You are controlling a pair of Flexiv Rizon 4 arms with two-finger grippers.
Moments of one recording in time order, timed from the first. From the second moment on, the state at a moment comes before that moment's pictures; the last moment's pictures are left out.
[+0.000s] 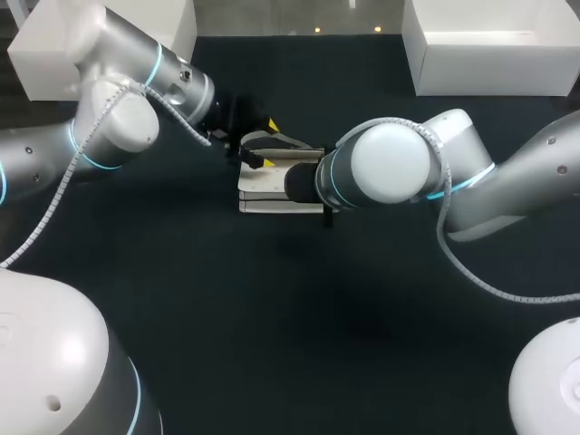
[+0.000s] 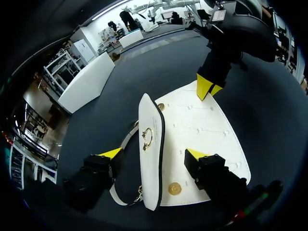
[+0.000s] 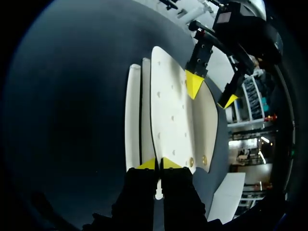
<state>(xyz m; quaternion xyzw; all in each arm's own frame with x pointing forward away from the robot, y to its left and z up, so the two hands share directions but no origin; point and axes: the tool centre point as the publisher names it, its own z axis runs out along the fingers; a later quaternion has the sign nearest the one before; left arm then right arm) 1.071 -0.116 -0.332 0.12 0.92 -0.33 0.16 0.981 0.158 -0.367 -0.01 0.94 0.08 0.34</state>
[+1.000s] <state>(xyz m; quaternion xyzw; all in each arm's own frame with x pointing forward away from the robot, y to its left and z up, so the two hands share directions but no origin) 1.096 -0.122 -0.351 0.10 0.93 -0.31 0.14 0.981 0.158 -0.367 -0.01 0.94 0.08 0.34</state>
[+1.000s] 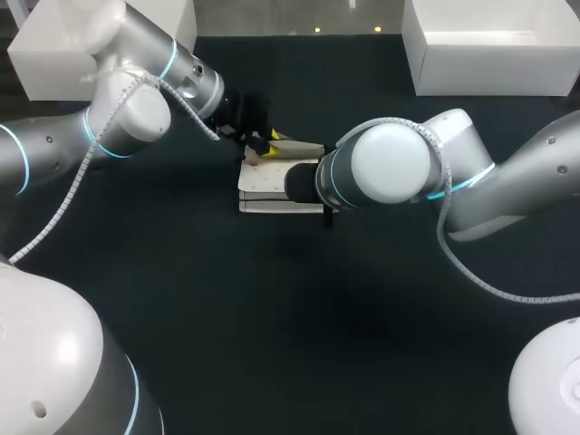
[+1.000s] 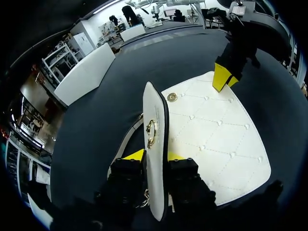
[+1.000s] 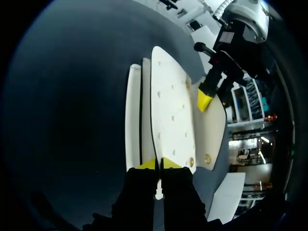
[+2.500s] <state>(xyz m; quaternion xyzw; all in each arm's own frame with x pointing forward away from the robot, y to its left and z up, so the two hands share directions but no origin) 1.084 -0.130 -0.297 0.08 0.93 -0.33 0.12 0.951 0.155 -0.297 0.02 0.92 0.08 0.38</state>
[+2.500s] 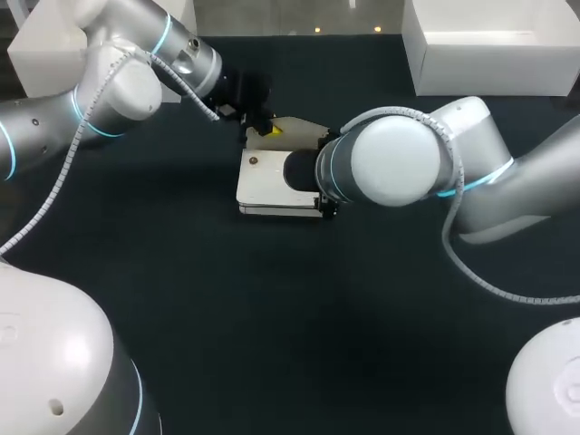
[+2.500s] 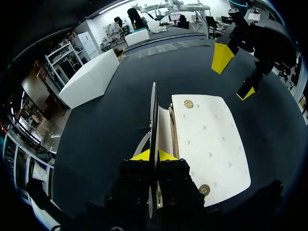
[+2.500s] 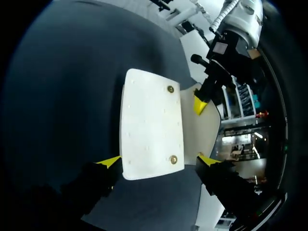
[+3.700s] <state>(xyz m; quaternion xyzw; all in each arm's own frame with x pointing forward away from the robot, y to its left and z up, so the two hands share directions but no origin) 1.043 -0.132 -0.255 0.08 0.93 -0.33 0.12 0.962 0.153 -0.234 0.03 0.91 0.08 0.40</state>
